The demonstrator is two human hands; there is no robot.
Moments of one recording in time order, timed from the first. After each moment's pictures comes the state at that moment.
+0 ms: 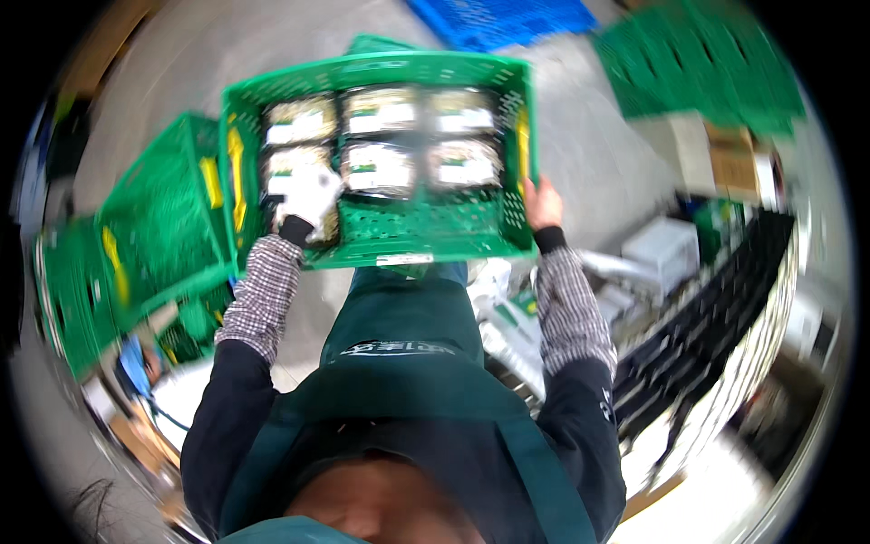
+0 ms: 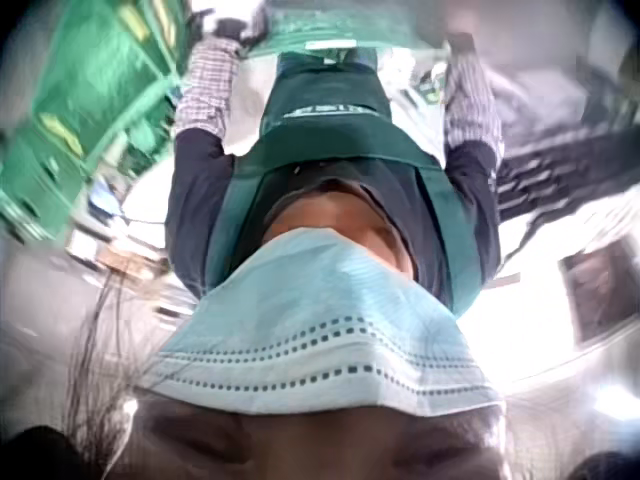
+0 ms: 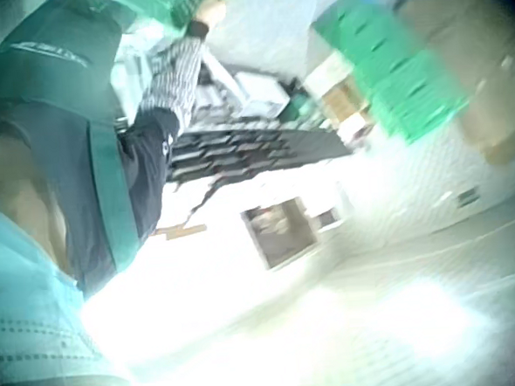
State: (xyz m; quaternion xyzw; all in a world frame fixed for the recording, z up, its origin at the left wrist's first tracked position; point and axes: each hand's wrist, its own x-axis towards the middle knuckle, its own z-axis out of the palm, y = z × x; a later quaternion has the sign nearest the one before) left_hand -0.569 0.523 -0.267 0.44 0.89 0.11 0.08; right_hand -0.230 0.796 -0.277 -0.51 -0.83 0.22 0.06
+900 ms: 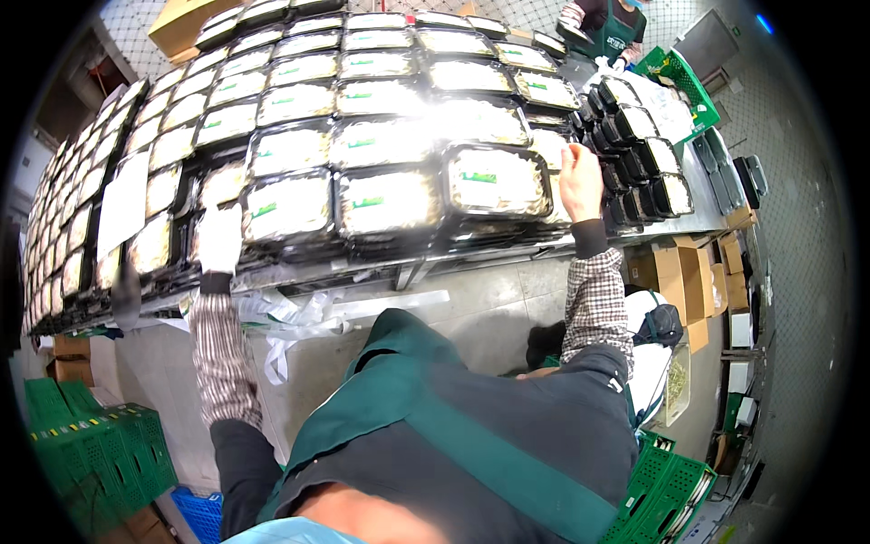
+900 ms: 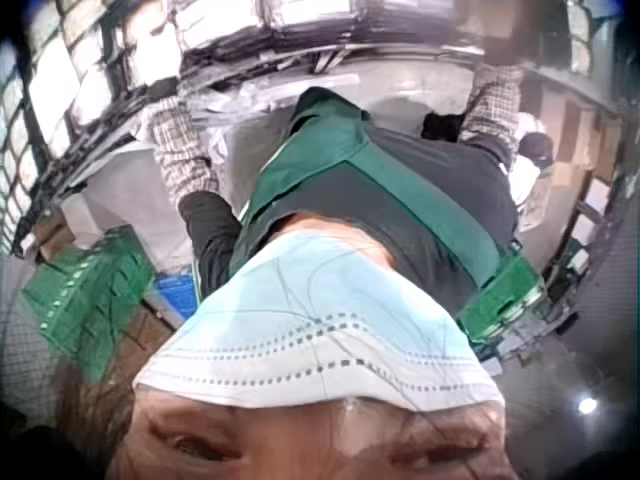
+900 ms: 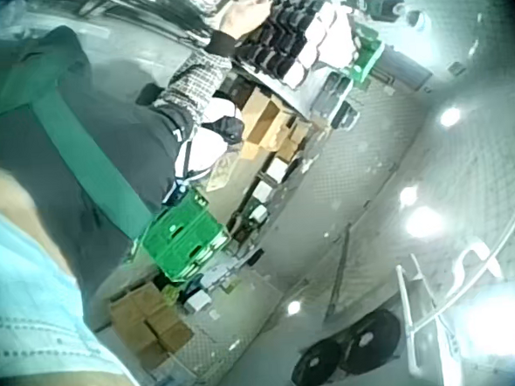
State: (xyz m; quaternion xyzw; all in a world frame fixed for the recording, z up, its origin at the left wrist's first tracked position) left_hand 0.189 0.337 -0.101 0.99 -0.06 -0.06 0.12; right_hand -0.010 -0.224 -0.020 -0.92 0.20 -0.33 0.11
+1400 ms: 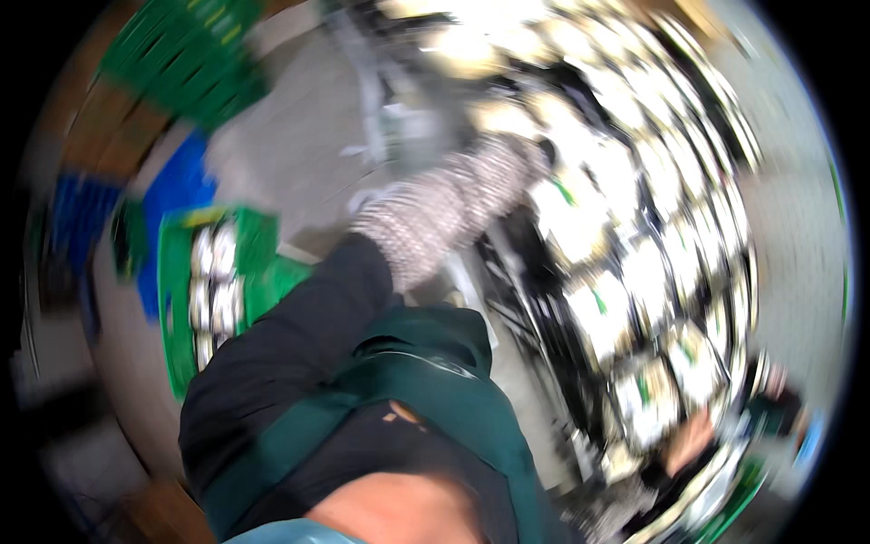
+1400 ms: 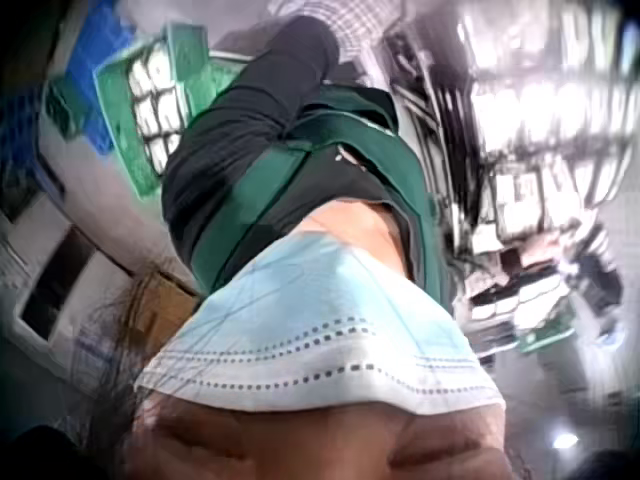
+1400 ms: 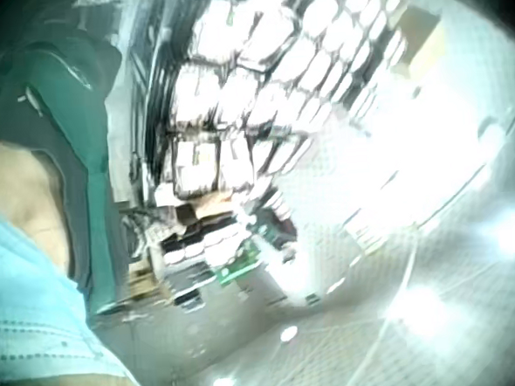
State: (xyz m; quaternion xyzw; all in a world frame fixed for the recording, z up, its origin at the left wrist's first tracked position) left_hand 0.235 0.280 -0.114 0.96 -0.07 0.09 0.26; right_hand 0.085 -0.274 -0.013 -0.95 0.01 -0.17 0.27
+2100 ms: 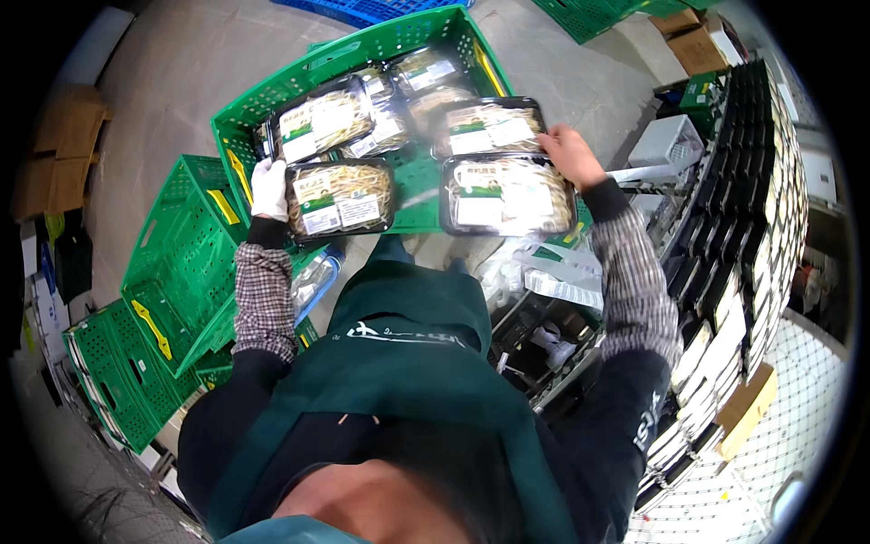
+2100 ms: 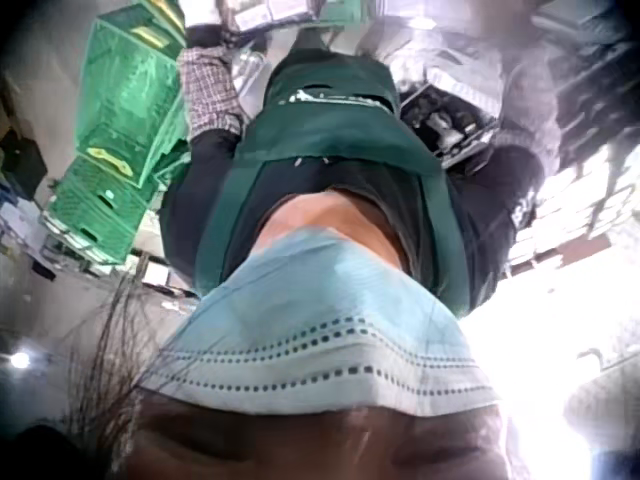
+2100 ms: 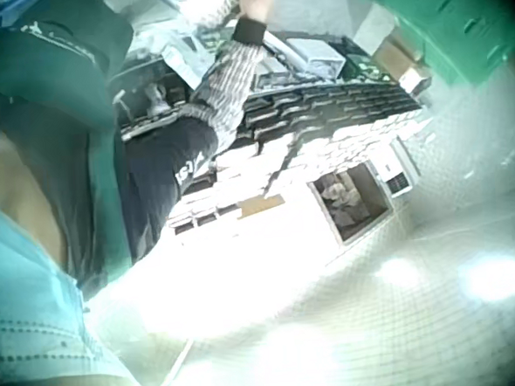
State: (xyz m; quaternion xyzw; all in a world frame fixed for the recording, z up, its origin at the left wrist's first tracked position) left_hand -0.610 0.476 -0.248 0.18 0.67 0.61 0.38; right_hand -0.166 0.693 -0.149 -0.55 -0.74 0.38 0.09
